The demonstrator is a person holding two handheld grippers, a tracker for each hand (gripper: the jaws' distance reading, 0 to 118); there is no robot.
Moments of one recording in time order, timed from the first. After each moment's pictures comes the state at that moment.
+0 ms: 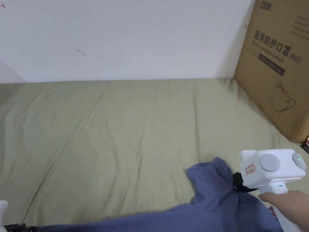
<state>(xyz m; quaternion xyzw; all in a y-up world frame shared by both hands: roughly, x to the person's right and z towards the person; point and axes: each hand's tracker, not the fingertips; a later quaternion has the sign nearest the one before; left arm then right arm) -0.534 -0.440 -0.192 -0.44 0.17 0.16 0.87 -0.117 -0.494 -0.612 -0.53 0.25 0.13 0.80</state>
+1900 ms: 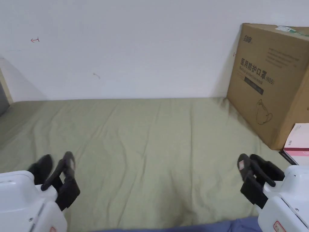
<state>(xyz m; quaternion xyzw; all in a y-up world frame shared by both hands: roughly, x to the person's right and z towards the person) -0.362 -0.335 -0.096 0.03 0.27 0.06 0.96 -0.032 -0.350 -0.293 -0.08 0.30 -0.09 0.95</state>
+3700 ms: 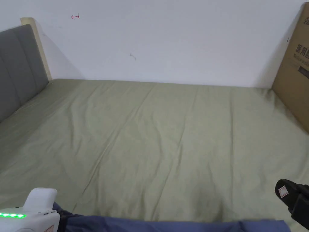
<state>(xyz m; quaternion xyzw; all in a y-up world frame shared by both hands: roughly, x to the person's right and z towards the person) -0.503 -0.435 -0.083 -0.44 0.28 0.08 0.85 -0.044 -0.350 -0.305 -0.22 0.36 -0.08 0.90</state>
